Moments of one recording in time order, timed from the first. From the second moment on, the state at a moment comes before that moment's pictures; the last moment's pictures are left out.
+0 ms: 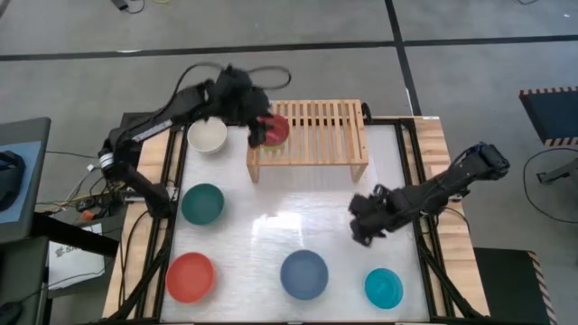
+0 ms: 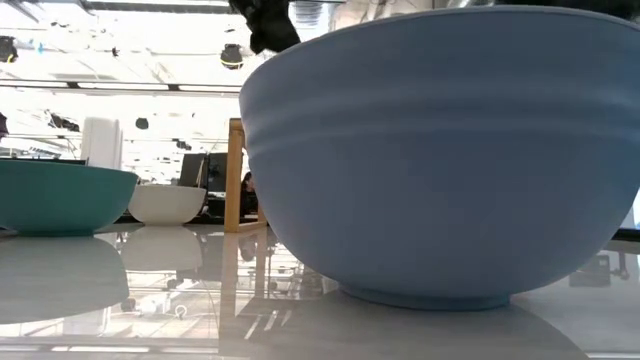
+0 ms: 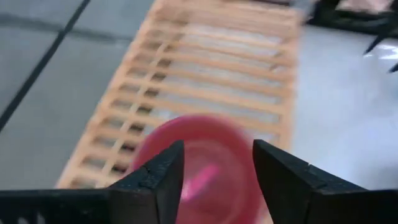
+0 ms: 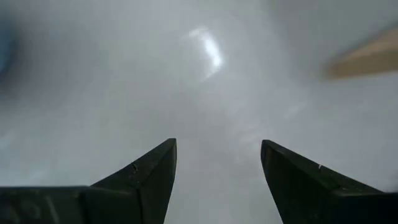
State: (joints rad) left arm 0.48 1.54 1.68 -0.78 0.14 0.17; right arm 0.45 1.38 1.09 -1.15 0.29 0.90
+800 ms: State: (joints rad) left arm -0.10 1.10 0.86 -0.19 -0.38 -0.05; right arm 0.90 1.43 0.83 -0.78 0.08 1.27
